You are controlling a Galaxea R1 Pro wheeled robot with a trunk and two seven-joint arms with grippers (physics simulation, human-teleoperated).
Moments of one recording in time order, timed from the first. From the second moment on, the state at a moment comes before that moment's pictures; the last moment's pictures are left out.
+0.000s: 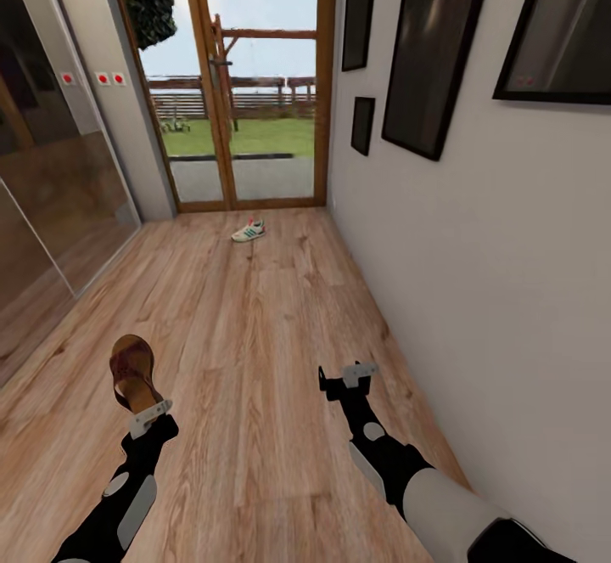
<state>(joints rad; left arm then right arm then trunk) -0.44 0.08 0.14 -0.67 0.35 -0.24 0.06 -0.75 0.15 0.49 -0.33 -0.25 -0.43 -0.18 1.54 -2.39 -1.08</state>
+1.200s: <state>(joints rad) -0.44 0.08 0.12 -0.60 0.27 -0.31 0.06 -0.75 0.15 0.49 -0.19 -0.24 -0.45 -0.13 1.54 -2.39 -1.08</state>
